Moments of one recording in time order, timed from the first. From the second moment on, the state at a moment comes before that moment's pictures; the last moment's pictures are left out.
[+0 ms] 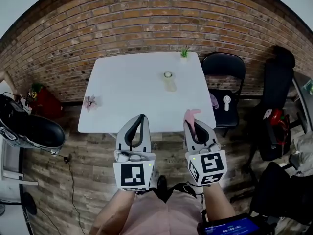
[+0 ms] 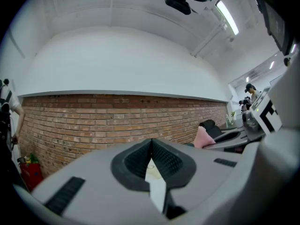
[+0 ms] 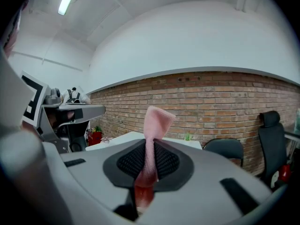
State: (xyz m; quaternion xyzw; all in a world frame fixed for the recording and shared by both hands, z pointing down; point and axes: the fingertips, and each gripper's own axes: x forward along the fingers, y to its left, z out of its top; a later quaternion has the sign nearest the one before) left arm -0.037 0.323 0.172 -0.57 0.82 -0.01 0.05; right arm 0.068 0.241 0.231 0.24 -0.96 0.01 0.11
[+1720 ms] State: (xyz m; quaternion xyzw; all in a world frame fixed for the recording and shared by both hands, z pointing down) left arm -0.163 0.028 0.224 -0.53 0.85 -0.07 -0.01; right arm -0.063 -0.058 0.268 0.18 -0.97 0.06 0.13
